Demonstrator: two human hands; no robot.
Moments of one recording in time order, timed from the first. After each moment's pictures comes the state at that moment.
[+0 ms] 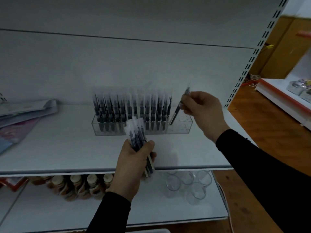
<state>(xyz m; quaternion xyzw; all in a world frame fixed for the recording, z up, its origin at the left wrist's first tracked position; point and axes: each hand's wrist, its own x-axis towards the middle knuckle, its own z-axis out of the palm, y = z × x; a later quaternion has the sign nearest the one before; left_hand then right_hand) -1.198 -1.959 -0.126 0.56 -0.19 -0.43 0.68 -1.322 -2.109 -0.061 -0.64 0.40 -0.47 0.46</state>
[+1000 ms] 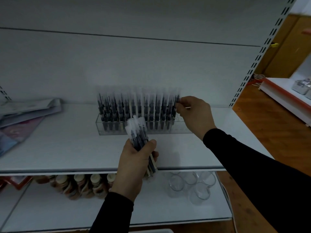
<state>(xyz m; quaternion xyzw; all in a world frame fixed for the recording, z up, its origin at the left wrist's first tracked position) -1.192 -1.958 -0.126 0.57 -0.19 -0.43 0.68 -1.297 -2.124 -0.090 -0.77 0.44 -0.39 0.26</state>
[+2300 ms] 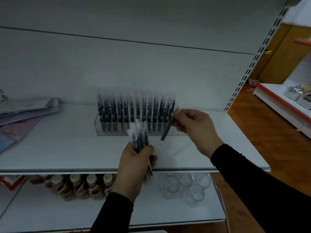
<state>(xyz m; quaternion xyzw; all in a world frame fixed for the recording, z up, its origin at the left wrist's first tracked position) -1.199 -1.959 -0.124 0.58 -0.17 -0.43 0.67 -1.313 -2.079 -0.075 -0.64 0.41 -0.40 0.52</state>
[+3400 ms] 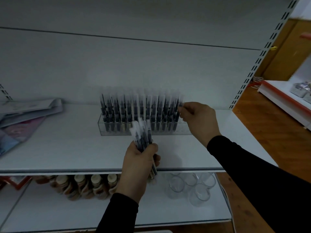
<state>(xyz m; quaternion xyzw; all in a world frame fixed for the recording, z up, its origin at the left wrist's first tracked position) -1.194 -1.962 -0.132 0.58 -0.19 -0.41 0.68 -1.305 -2.111 -0.089 -0.79 0.43 -0.38 0.23</state>
